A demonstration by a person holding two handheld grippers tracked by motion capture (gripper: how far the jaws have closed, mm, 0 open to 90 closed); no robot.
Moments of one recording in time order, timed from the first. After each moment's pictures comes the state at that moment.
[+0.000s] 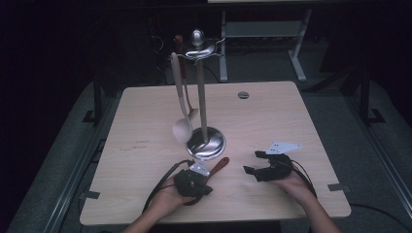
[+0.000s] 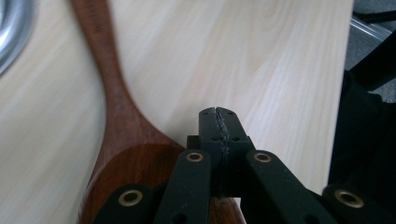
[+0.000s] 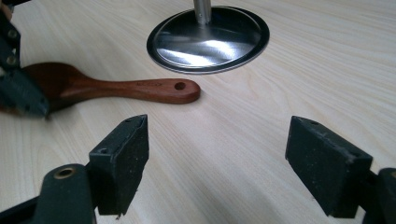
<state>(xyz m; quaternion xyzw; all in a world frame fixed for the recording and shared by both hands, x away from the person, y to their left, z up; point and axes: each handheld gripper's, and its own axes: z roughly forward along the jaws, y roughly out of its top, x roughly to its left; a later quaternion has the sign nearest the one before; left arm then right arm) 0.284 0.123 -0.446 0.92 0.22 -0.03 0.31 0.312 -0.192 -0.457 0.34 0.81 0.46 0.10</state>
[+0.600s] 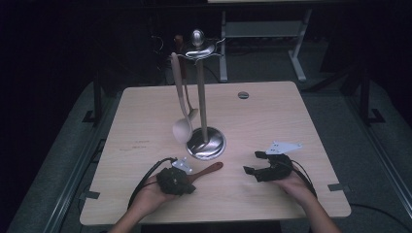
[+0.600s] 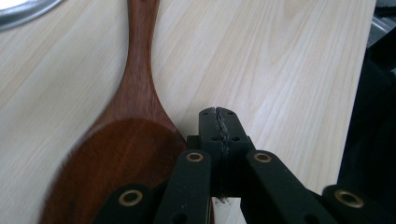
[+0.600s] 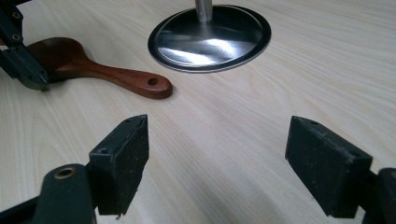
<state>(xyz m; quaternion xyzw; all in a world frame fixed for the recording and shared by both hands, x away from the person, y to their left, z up) 0.288 0.162 -0.445 0.93 0.24 -0.04 0.29 0.312 -0.192 -0.458 0.34 0.81 0.46 0.09</state>
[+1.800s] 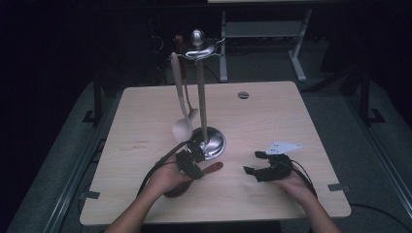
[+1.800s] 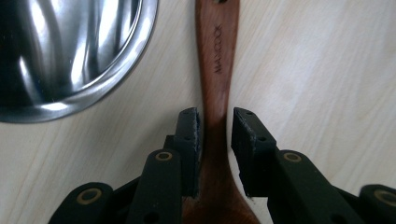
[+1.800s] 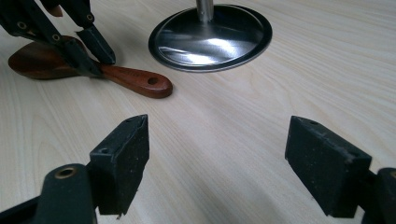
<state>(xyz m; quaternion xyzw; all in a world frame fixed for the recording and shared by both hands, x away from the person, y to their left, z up) 0.340 0.104 -0.434 0.96 0.23 0.02 0.14 0.313 -0.192 -0.459 0.33 0.82 0.46 0.09</state>
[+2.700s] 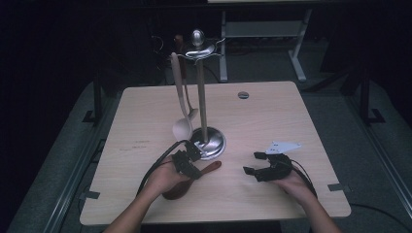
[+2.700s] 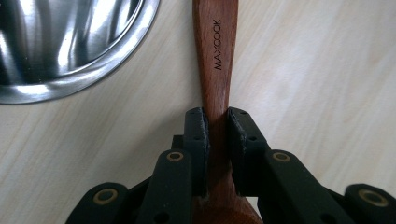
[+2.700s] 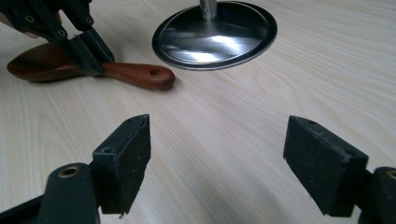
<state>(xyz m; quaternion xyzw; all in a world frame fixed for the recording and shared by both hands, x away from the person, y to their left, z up) 0.342 0.118 -0.434 0.94 0.27 -0.03 0.19 0.315 -0.193 -0.460 0.34 0.81 0.47 0.08</state>
